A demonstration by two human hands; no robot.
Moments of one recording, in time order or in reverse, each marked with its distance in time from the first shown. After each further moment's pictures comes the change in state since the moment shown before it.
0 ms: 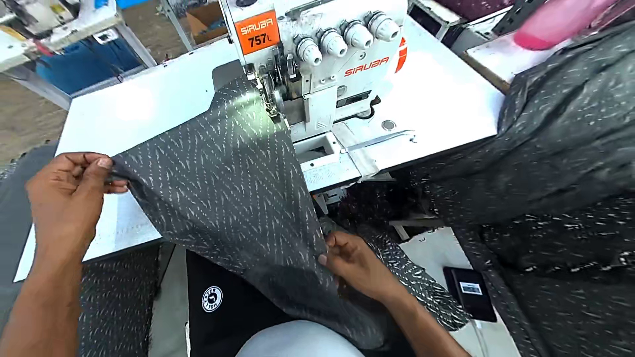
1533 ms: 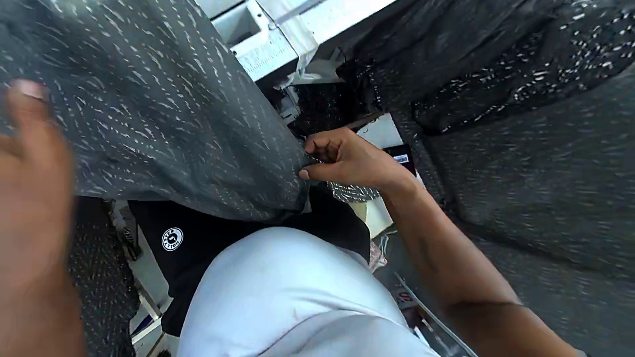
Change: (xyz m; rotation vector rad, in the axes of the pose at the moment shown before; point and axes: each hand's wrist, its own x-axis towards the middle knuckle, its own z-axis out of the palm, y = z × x) left_hand -0.073 0.046 0.090 0.432 -0.246 0.177; right_hand -0.039 -0.036 -0.037 -0.277 -0.023 0.036
